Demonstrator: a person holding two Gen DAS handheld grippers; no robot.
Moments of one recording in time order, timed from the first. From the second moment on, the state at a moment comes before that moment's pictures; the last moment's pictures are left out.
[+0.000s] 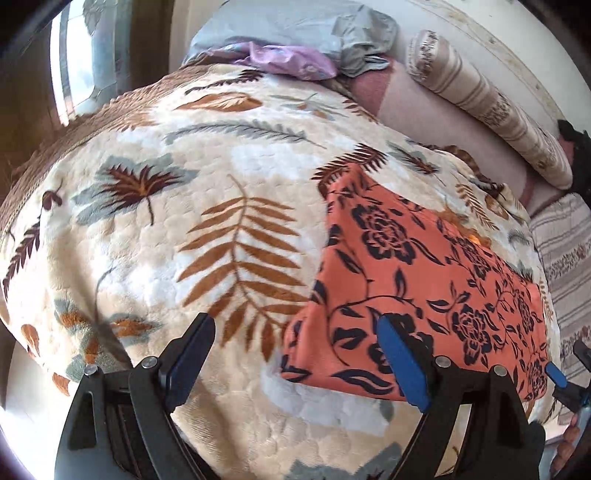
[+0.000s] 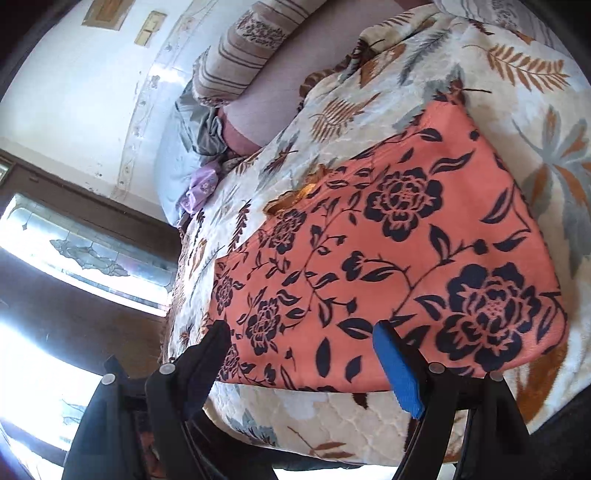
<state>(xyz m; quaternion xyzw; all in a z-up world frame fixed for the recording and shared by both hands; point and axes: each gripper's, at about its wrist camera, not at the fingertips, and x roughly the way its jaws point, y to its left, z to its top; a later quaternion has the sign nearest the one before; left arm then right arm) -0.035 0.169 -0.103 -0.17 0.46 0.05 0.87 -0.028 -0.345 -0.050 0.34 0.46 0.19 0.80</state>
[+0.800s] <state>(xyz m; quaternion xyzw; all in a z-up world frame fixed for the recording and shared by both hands) -0.003 0.094 -0.072 -0.06 0.45 -0.03 0.89 -0.021 -0.333 -0.093 0.34 0.53 0.16 0.76</state>
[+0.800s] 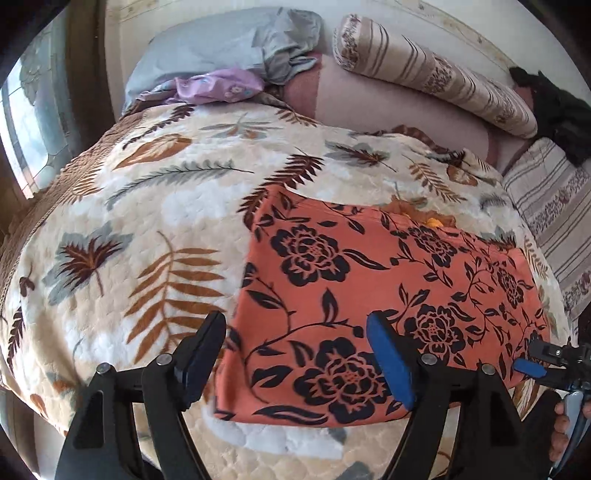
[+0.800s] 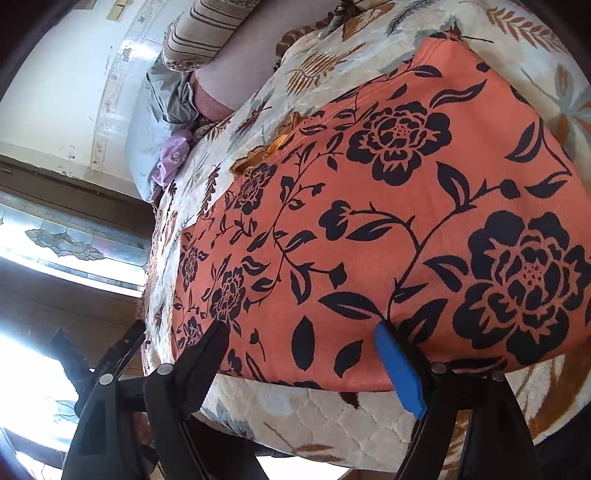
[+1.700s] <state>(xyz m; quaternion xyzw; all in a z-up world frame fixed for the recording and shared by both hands) -0.001 0.049 -0.098 -0.04 0.48 -0.05 0.87 -0.057 -0.429 -0.059 0.45 0.44 0.12 0.77</state>
